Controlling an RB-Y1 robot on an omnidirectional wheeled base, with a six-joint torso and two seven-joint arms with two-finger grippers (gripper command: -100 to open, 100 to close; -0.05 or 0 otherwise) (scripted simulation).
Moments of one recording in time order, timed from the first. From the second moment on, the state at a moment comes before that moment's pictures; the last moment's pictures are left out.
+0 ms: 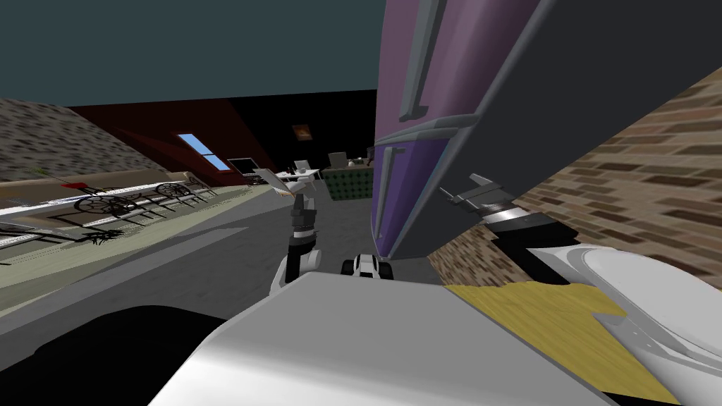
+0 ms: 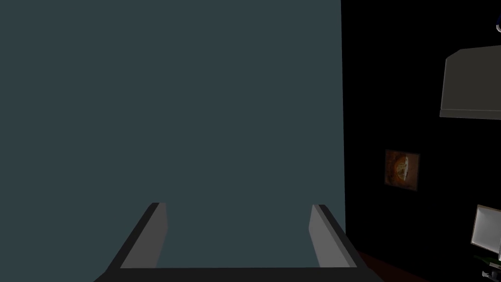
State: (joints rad) left arm 0.49 0.00 0.06 -2.26 -0.11 -0.56 0.02; right arm 0.45 -0.85 -0.51 -2.27 0.96 -0.17 0.09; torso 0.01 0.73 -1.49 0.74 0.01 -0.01
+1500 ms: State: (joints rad) left arm 0.49 0.00 0.06 -2.26 -0.11 -0.56 0.02; right arm 0.36 -1.12 -0.68 -2.20 1.19 -0.06 0.10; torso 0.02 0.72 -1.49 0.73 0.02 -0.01
